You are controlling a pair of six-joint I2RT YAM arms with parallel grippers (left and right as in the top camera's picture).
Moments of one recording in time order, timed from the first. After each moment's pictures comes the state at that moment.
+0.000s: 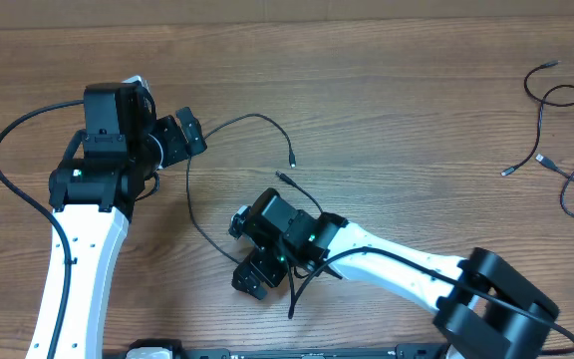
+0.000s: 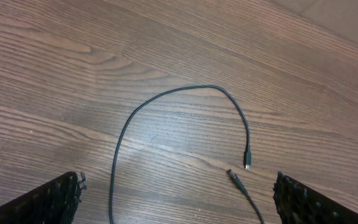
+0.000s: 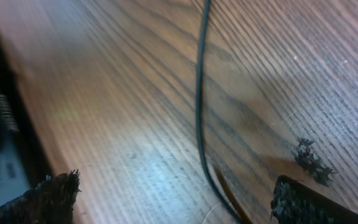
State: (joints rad) left arm -0.03 1.32 1.24 -0.79 0.09 -0.41; right arm 0.97 1.75 1.03 -0.38 -0.35 0.15
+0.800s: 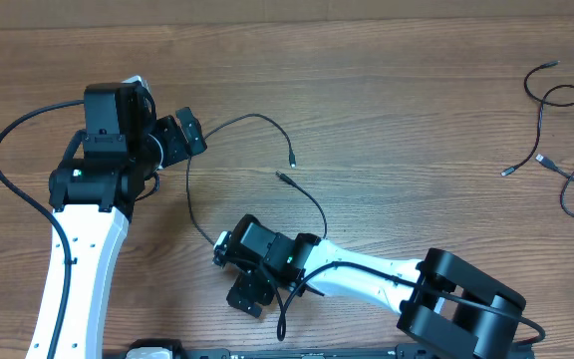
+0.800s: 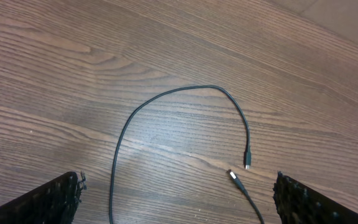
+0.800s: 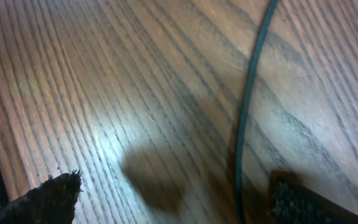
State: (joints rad) left arm -0.03 1.32 1.24 -0.79 0.09 -0.41; right arm 1.09 1.85 1.03 -0.31 -0.24 0.02
